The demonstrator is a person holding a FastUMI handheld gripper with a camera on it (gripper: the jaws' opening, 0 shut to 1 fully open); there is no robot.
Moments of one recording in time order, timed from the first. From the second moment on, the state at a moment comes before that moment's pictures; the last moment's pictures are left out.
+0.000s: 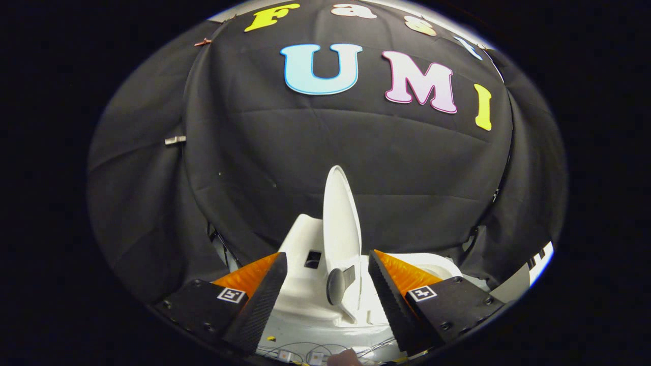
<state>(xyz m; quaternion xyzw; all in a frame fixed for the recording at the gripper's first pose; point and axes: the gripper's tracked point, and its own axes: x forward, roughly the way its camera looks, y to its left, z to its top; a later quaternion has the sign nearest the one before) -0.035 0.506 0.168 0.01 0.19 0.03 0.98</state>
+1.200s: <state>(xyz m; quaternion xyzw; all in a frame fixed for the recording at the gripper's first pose) 0.000 0.144 0.130 0.01 0.11 0.02 0.99</state>
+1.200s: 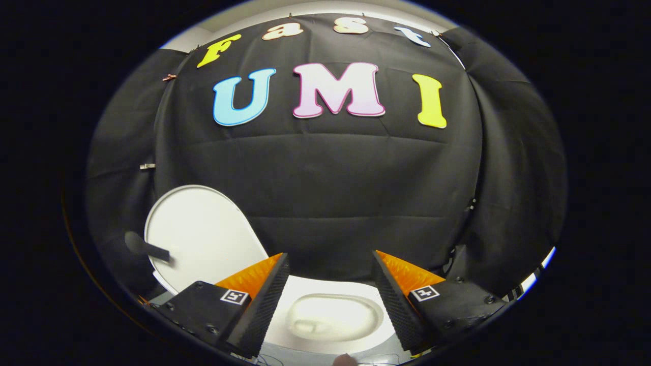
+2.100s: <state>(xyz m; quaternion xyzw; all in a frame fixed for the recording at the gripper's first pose) -0.015 0.038 0.006 0.04 0.02 -0.02 1.00</state>
